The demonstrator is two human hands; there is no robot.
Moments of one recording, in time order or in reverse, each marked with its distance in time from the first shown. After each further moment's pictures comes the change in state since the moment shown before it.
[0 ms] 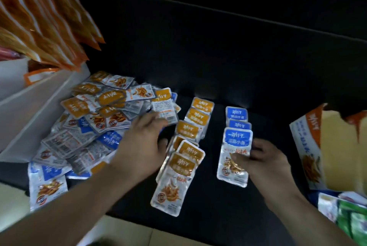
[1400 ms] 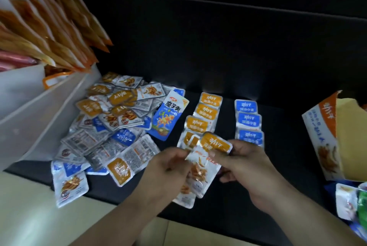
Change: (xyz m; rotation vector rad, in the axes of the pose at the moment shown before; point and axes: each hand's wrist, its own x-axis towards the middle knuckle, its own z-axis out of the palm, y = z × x) left_hand -0.055 0.057 -0.010 -0.841 -0.248 -0.593; right_hand -0.023 -0.012 0.037 0.082 -0.363 0.126
